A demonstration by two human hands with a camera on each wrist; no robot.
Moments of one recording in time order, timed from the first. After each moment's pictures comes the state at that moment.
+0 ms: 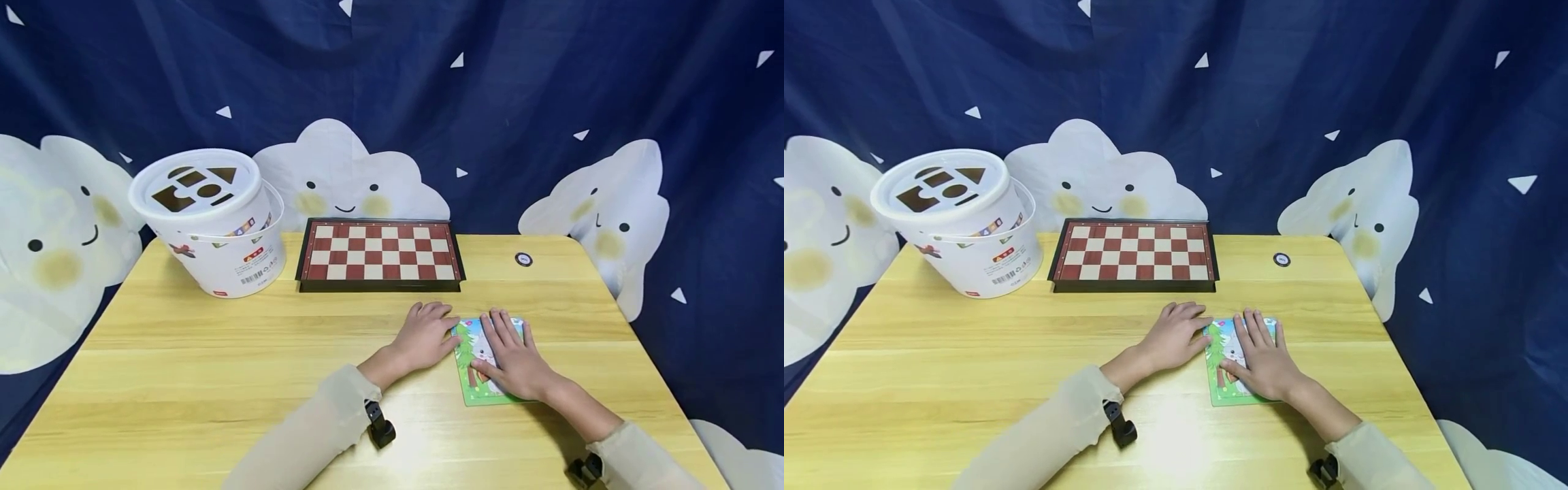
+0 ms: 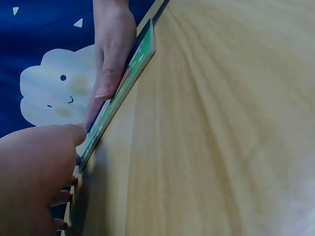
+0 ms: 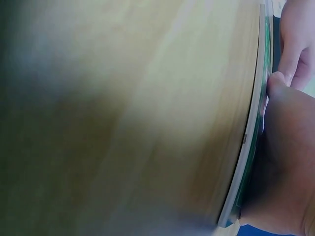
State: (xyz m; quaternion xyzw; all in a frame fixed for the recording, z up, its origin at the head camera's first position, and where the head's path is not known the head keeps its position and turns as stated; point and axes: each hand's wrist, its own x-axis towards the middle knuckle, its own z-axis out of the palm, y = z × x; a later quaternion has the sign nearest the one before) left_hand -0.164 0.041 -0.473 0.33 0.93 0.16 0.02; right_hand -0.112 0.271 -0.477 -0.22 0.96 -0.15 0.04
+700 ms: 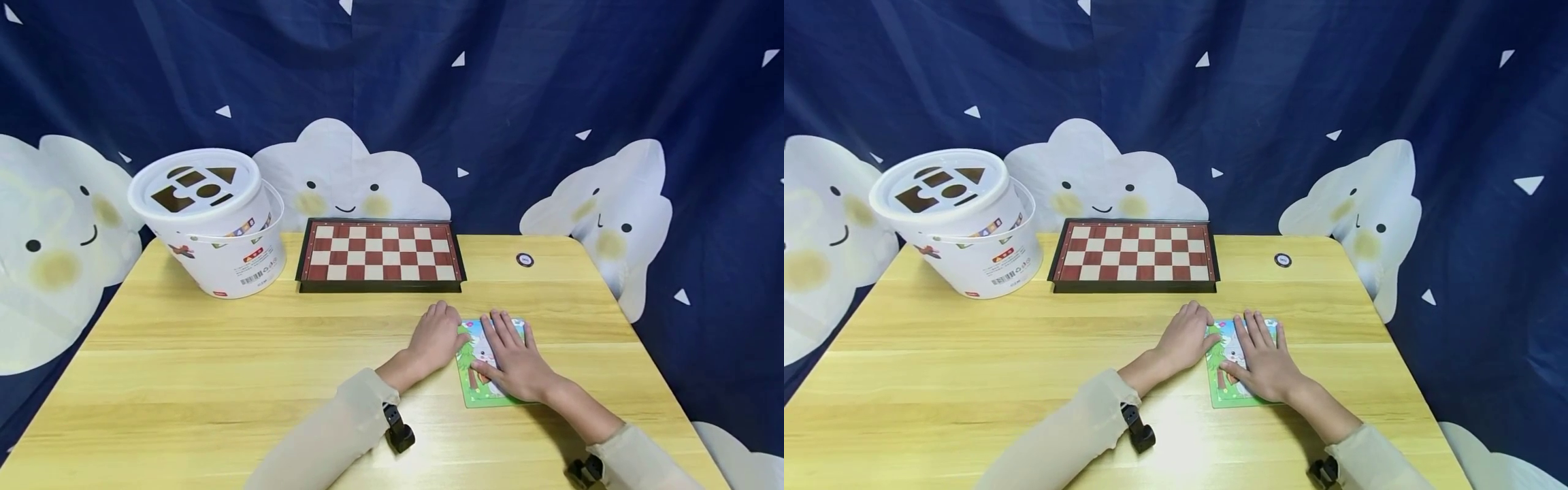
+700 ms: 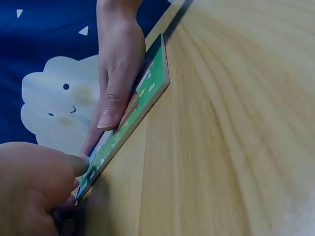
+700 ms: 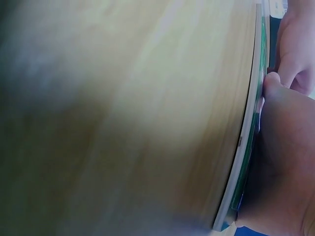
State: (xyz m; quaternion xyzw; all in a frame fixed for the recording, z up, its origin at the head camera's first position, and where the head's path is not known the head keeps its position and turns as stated) left_hand -0.160 0.068 -0.473 0.25 0.95 0.19 0.01; right_hand -0.113 0.268 -0.476 -0.21 0.97 -0.13 0.06
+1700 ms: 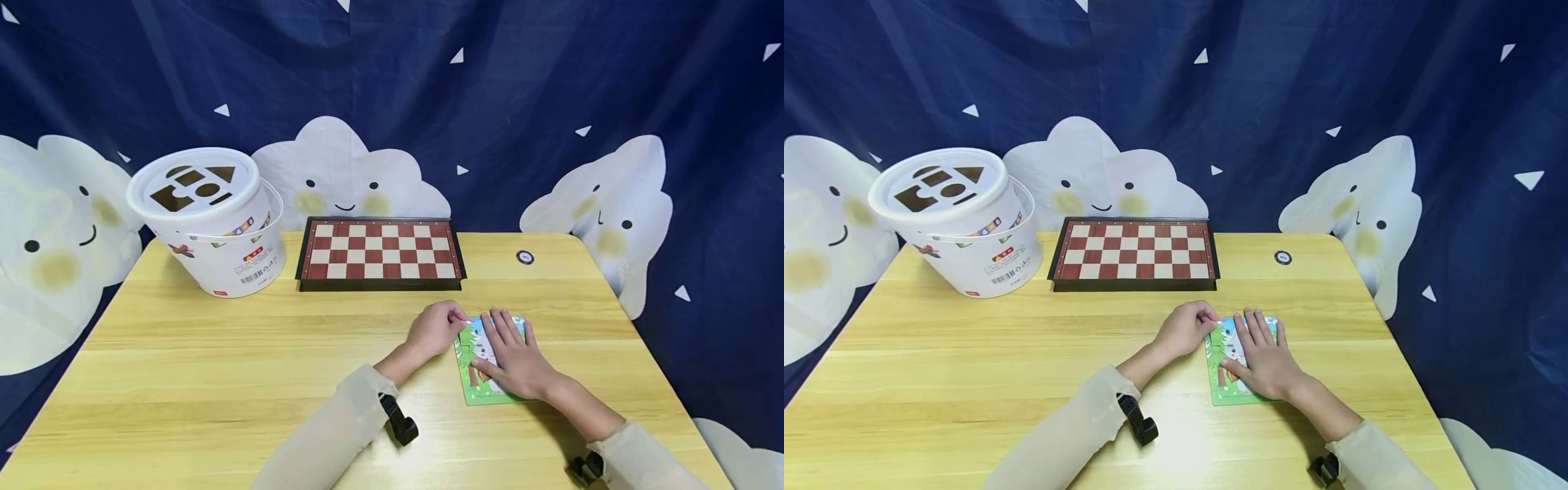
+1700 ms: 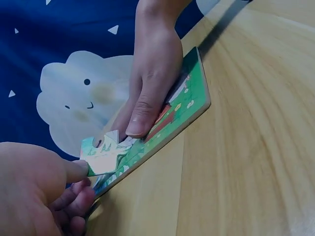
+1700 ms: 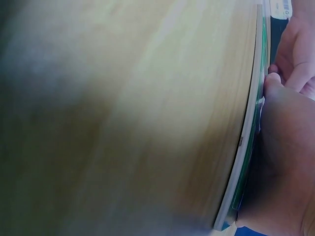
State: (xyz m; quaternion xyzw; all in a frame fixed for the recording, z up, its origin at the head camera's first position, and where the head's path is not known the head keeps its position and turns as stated) left_hand -0.170 0.066 -0.467 0.17 0.89 0.42 0.07; right_hand -0.114 0.269 -0.477 -0.21 0.97 -0.13 0.05
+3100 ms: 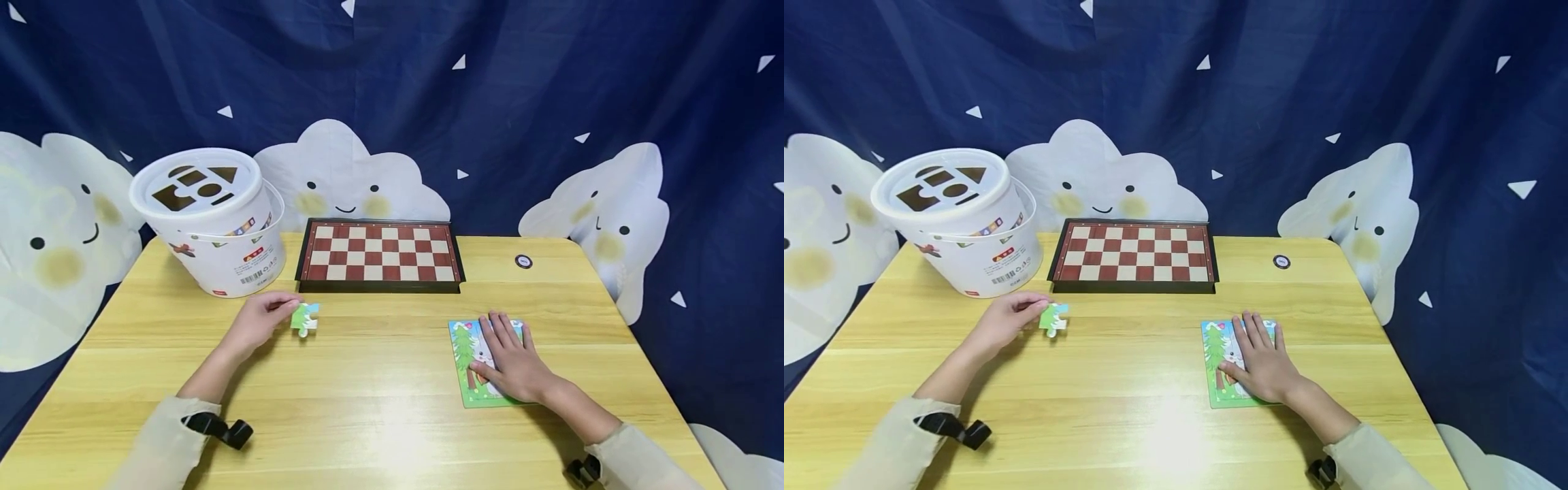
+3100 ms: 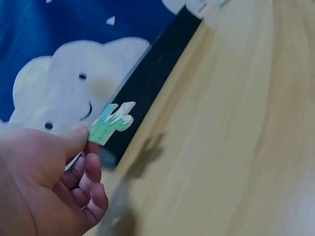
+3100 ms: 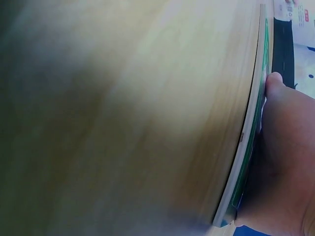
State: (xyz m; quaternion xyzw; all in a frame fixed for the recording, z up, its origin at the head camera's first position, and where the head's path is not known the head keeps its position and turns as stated) left_hand -0.167 -0.207 -0.454 0.04 0.85 0.52 0.05; right_hand -0.113 0.268 -0.472 -0.21 0.97 -0.12 0.07
